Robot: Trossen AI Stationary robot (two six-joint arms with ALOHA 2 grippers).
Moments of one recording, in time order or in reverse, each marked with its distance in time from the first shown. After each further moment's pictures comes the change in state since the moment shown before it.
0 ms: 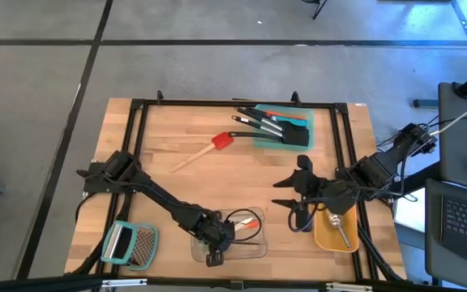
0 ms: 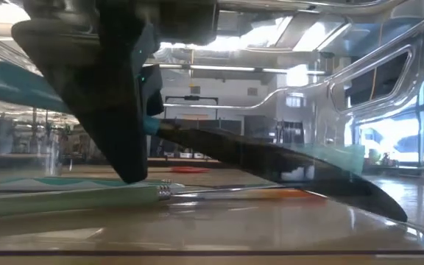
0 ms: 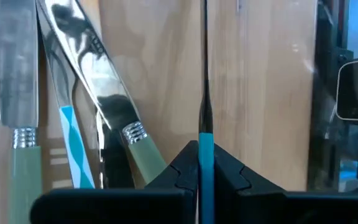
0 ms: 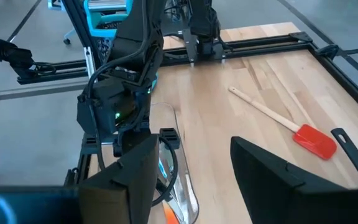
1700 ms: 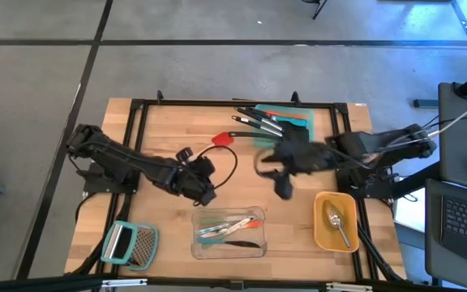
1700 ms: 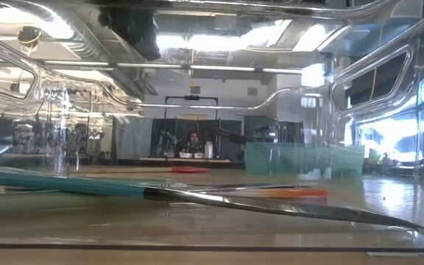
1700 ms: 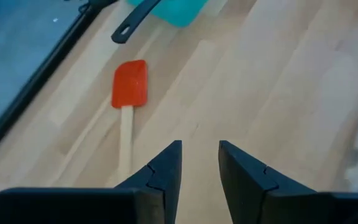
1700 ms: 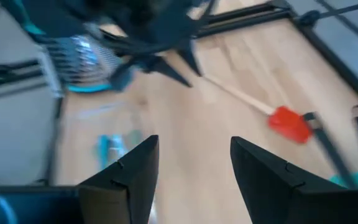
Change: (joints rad) left arm 0.177 -0.446 0.000 -0.637 -0.654 -0.086; right arm -0.322 0.016 0.000 -0.007 -0.276 -0.058
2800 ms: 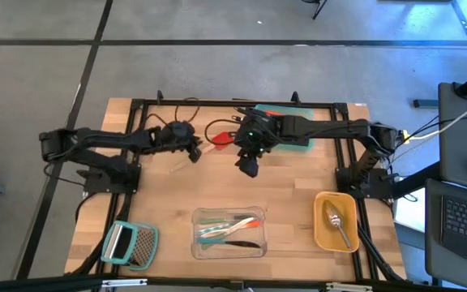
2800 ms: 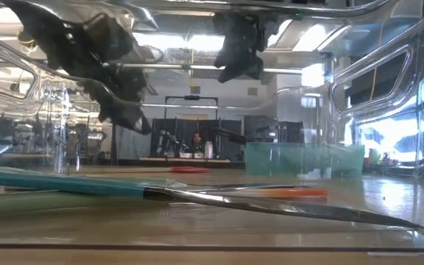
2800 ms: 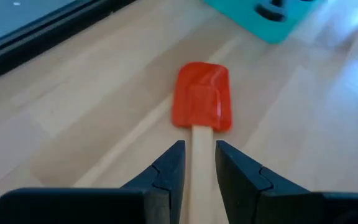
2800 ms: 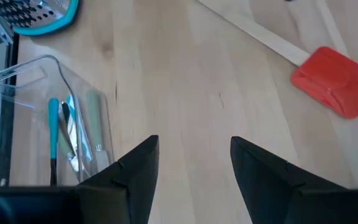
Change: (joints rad) left arm 0.712 -0.338 -0.868 1.092 0.489 0.472; right arm -0.418 0.381 0.000 0.093 -0.512 -0.226
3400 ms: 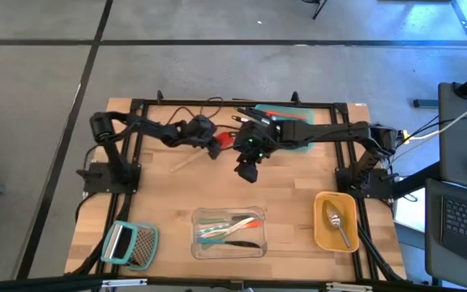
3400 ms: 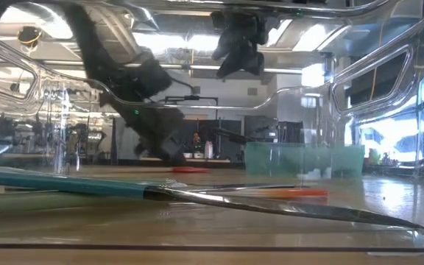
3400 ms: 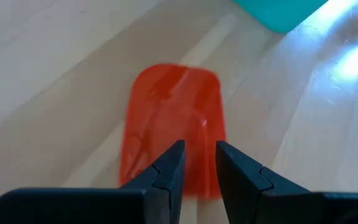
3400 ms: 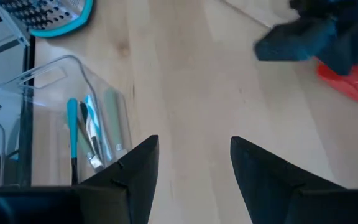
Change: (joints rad) left arm 0.095 0.531 0.218 0.247 0.254 0.004; right arm 0.052 -0.001 0.008 0.003 0.002 0.074
